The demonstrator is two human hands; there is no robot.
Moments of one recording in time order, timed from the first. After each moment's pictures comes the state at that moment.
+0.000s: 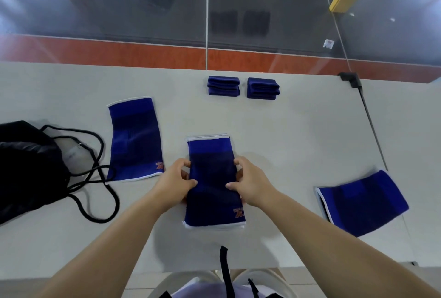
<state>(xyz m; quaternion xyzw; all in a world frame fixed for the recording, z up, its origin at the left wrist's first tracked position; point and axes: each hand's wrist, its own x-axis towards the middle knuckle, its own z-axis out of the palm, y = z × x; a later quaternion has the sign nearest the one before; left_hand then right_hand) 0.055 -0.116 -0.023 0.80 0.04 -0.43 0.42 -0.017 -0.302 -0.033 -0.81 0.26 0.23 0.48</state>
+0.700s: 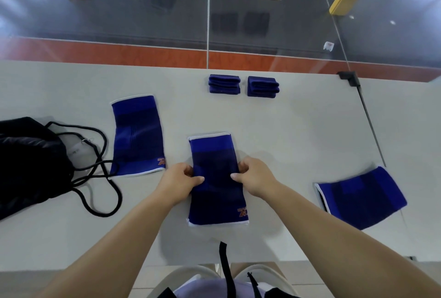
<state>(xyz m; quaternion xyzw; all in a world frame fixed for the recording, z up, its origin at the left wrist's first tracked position) 0.045 -0.122 -0.020 0.84 0.04 -0.39 0.37 -0.015 -0.305 -0.023 -0.82 0.29 0.24 0.43</state>
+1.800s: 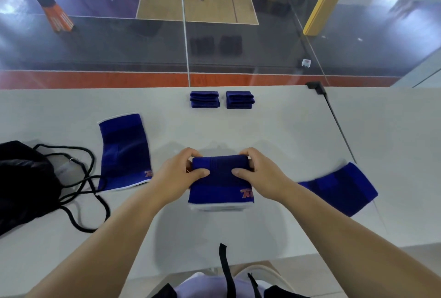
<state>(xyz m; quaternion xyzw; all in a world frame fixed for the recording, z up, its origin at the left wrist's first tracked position) 0.045 -0.146 0.034 0.83 -0.14 -0.35 0.41 -0.050 -0.340 0.039 -0.82 0.22 0.15 0.50</state>
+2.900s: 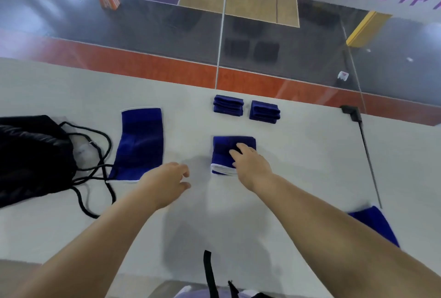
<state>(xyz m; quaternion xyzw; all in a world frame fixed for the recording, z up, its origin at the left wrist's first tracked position) 0.064 -0.122 0.015 0.93 -0.18 -0.29 0.11 0.039 -0.342 -0.019 -0.97 0.01 0.20 0.09</state>
